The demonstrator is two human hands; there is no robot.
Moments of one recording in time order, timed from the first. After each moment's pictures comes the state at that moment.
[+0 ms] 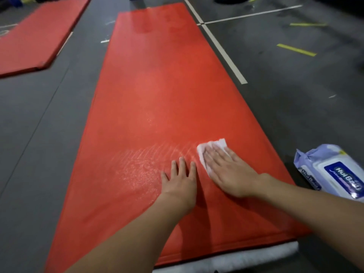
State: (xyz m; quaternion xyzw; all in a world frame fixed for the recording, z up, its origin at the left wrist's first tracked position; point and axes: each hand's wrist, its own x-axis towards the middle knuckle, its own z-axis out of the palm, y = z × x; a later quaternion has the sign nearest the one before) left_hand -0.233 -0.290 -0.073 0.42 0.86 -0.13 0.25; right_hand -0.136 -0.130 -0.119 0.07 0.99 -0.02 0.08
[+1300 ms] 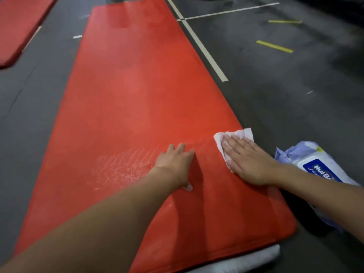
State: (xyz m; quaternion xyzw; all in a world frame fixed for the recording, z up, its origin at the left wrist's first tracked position) left_hand -0.254 -0.217 -0.054 0.52 0.82 -0.12 0.21; right_hand -0.082 -0.039 -0.123 0.18 0.98 -0.04 0.10
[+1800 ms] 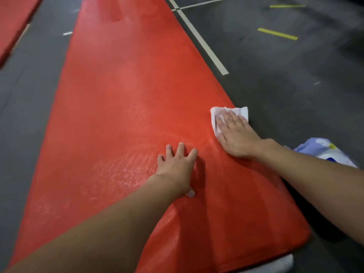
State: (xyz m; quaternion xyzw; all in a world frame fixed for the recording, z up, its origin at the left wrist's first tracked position) left_hand -0.260 -0.209 -0.068 0.49 0.82 -0.13 0.26; right_hand -0.161 -0.012 -0.121 0.26 0.96 -0.07 0.08
